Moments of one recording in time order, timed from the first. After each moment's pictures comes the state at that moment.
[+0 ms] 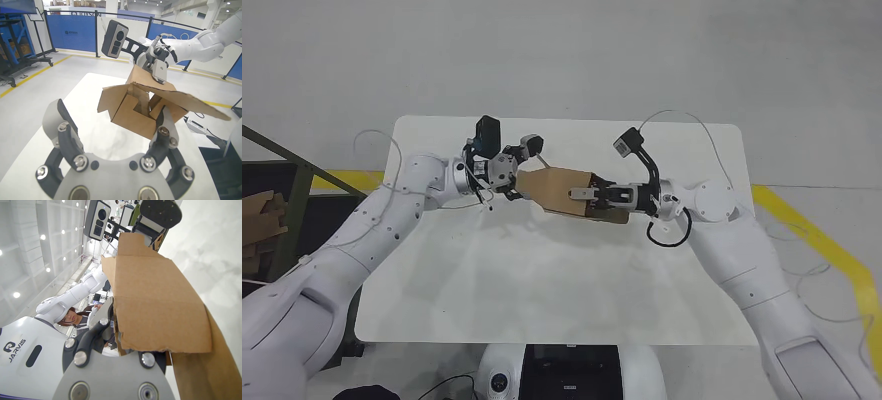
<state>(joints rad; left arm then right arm) 0.64 -0.90 -0.58 -1.11 1.05 -1.01 0.58 -0.85 -1.24 0.96 -1.23 0.47 -0.43 1.15</state>
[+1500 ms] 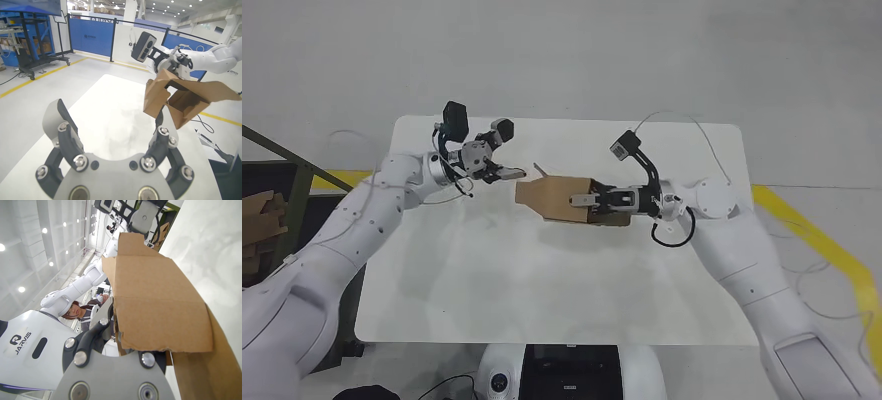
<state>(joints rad) 0.62 -0.88 -0.59 -0.96 0.93 -1.01 0.60 -0.84 -1.25 0.95 -1.21 0.51 -0.42 1.25</state>
